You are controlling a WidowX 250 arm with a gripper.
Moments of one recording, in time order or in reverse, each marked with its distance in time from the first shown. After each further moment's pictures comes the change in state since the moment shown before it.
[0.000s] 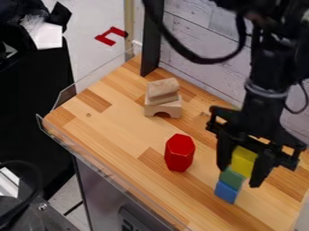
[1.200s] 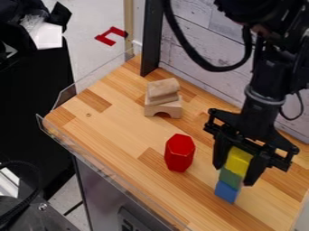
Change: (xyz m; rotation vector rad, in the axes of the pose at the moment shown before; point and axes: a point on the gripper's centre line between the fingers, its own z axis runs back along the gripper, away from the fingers) arm 0.013 0.013 -0.008 0.065 -0.015 0.057
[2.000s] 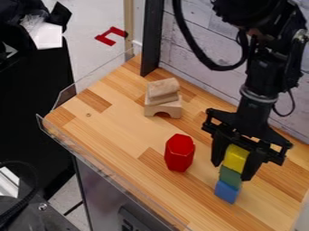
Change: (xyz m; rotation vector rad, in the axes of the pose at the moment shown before) arm 0.017 0.007 -0.010 -0.024 0.010 0.039
